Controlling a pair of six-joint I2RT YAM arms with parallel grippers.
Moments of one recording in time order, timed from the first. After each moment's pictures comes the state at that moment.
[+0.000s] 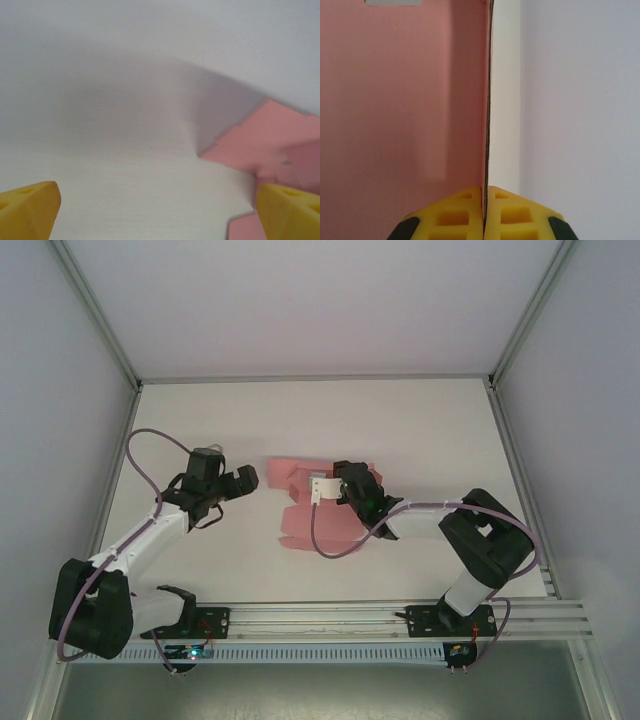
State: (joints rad) left arm -0.22 1.22 0.68 -0.28 0.06 -0.56; right arm 0.74 1.65 0.66 0.55 0.34 -1.23
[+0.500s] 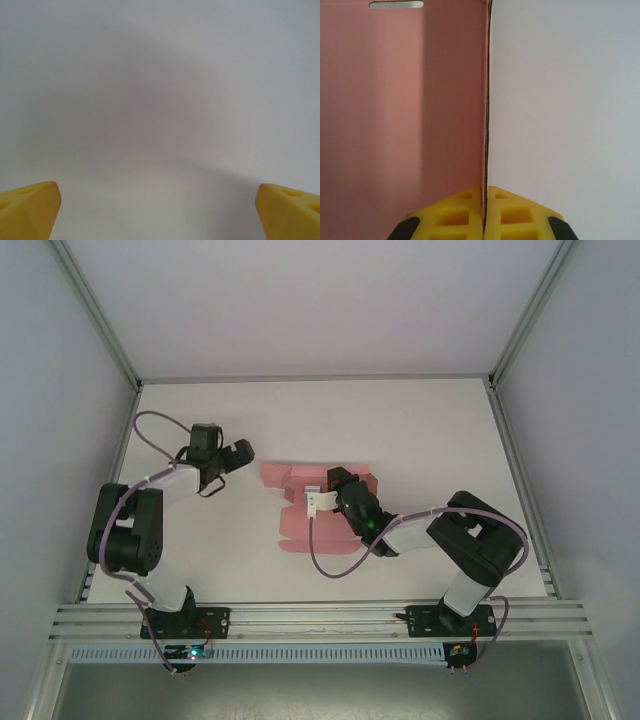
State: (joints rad) left arm -0.08 1.68 0.91 -0.02 0.17 -0.53; right arm 0.82 1.69 0.56 0.86 0.42 -1.36
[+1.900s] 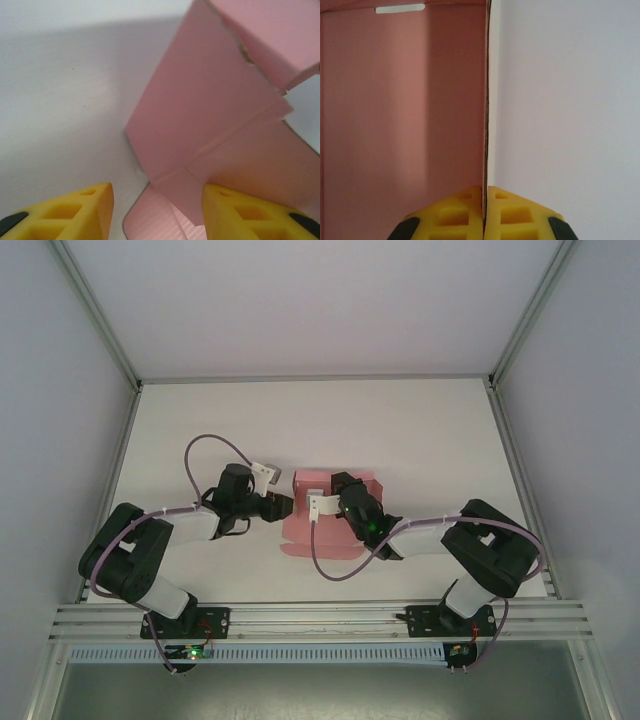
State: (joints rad) left arm -0.40 1.52 0.52 0.31 0.53 -0.24; right arm 0.86 1.59 0.54 0.69 0.48 -1.29
